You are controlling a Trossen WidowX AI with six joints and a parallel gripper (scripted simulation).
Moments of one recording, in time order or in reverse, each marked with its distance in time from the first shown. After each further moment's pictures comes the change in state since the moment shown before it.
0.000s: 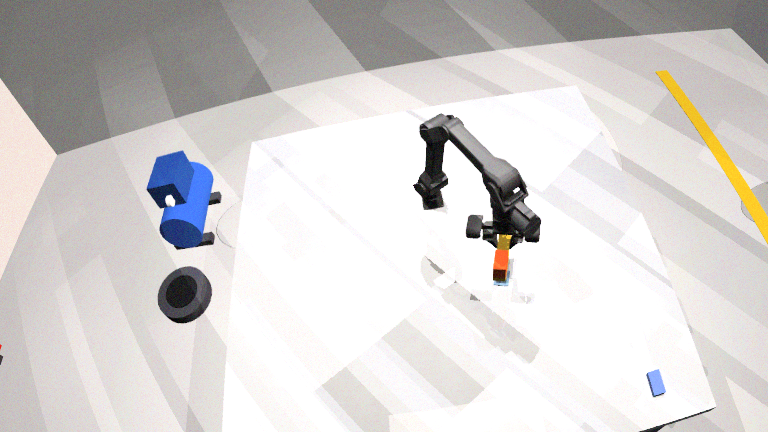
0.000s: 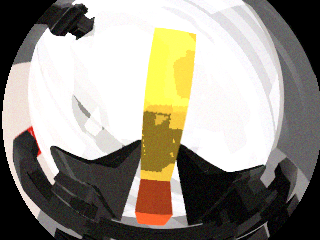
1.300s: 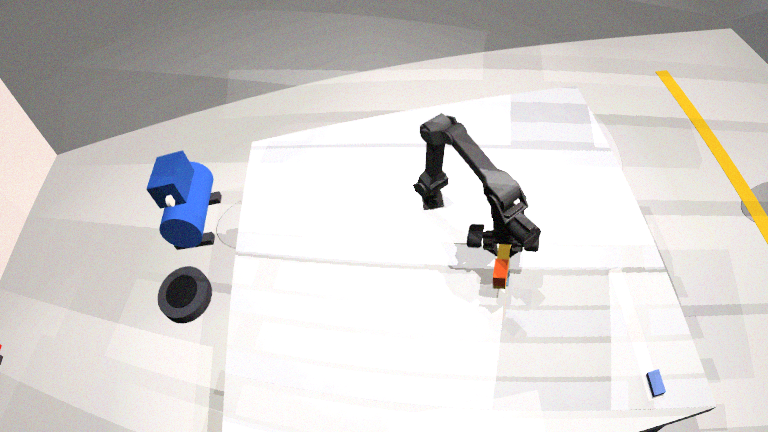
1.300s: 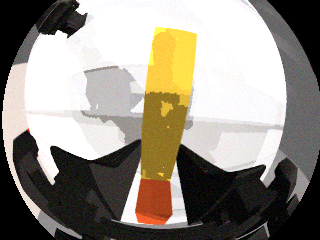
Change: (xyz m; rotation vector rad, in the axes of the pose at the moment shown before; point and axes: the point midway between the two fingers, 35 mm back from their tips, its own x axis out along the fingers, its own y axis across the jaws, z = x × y) arm 0.043 0.000 0.003 0.002 -0.002 0.003
